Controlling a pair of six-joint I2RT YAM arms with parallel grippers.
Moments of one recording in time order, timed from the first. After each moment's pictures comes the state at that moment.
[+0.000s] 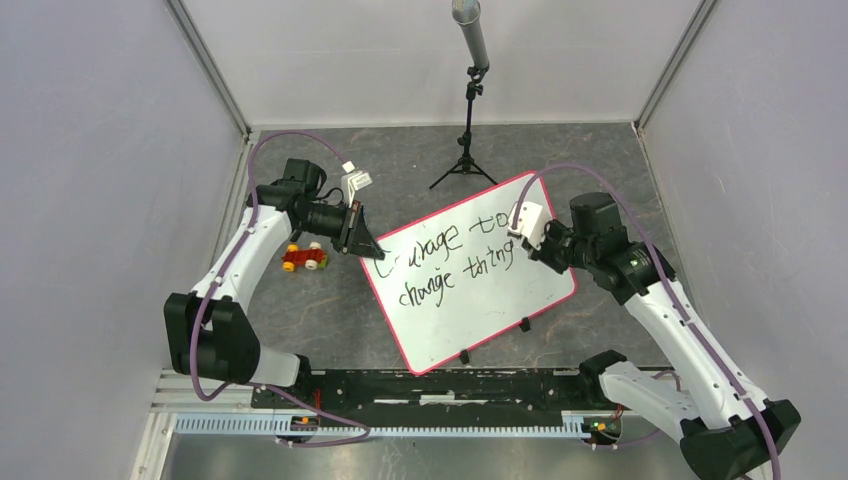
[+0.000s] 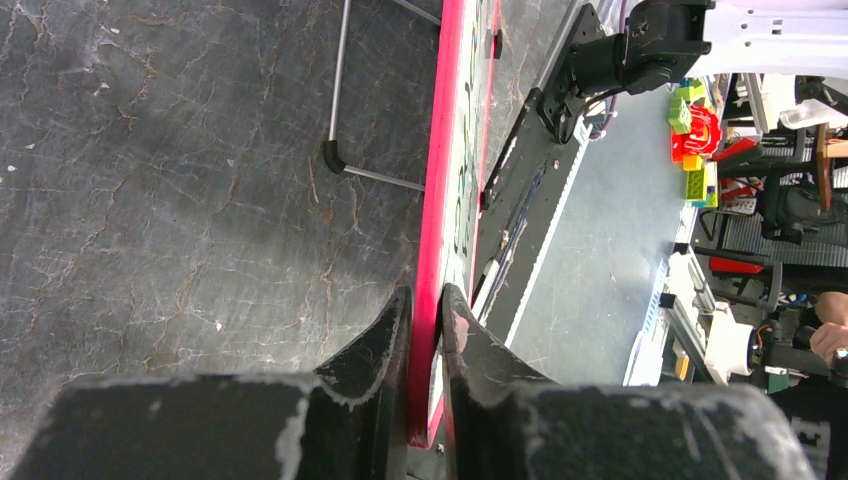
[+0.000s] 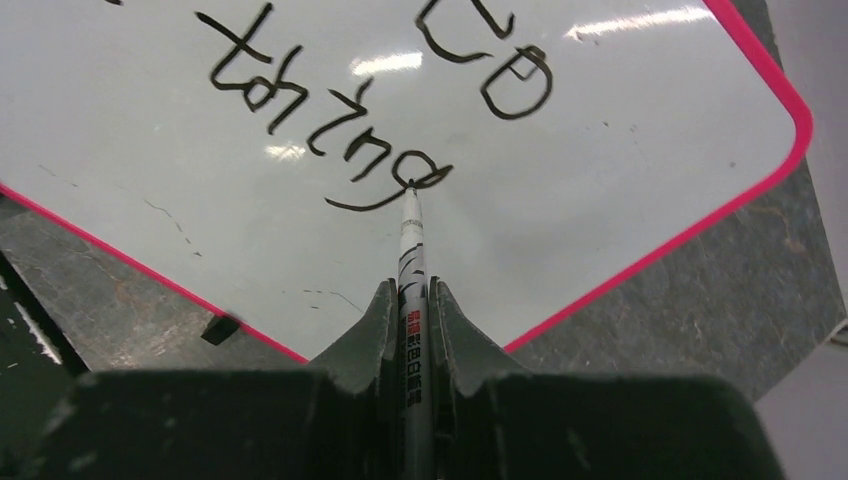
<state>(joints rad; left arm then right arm) -0.16 1.41 1.18 -0.97 1.00 0.29 0.42 0.94 0.97 -0.77 -0.31 -0.70</state>
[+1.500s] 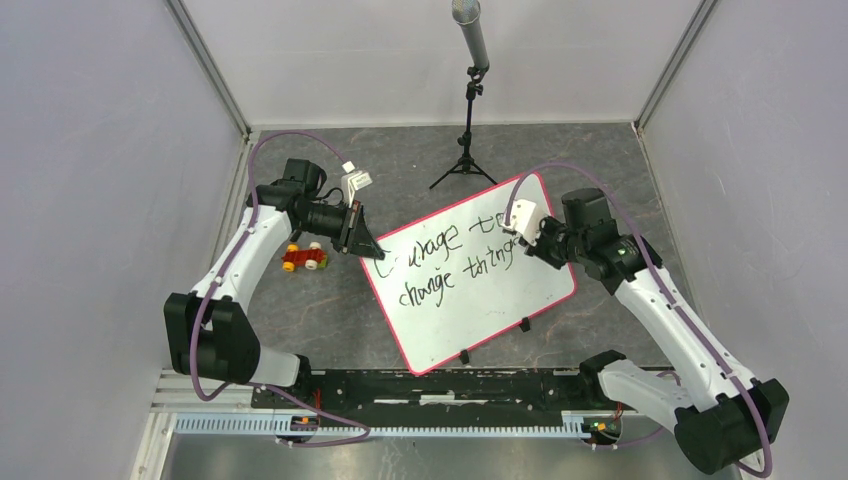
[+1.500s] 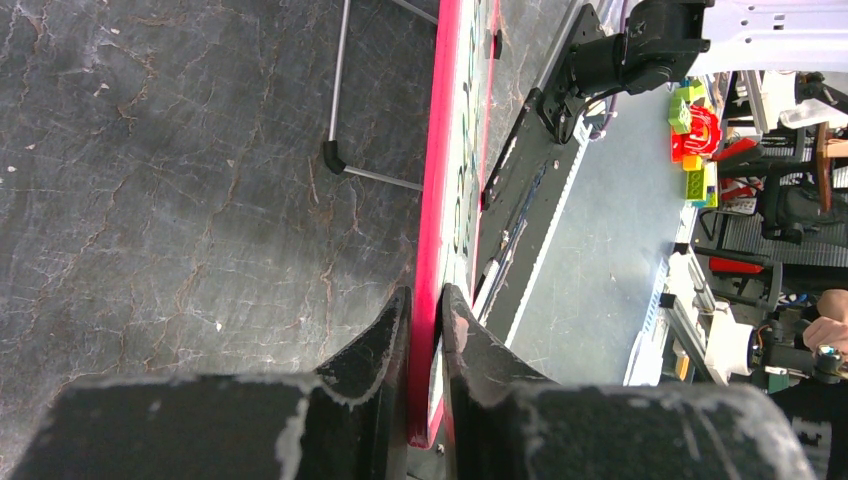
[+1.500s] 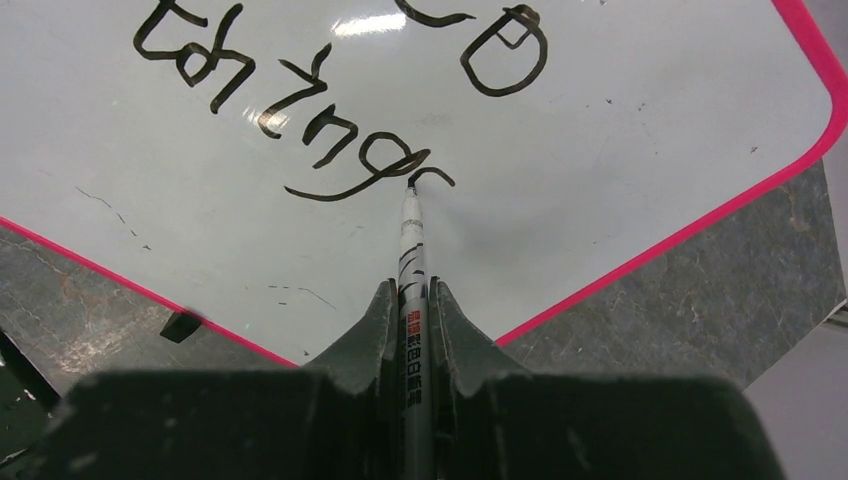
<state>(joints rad) -0.16 1.41 1.18 -0.97 1.00 0.29 0.39 1.01 0.96 -0.72 -0.25 -0.74</state>
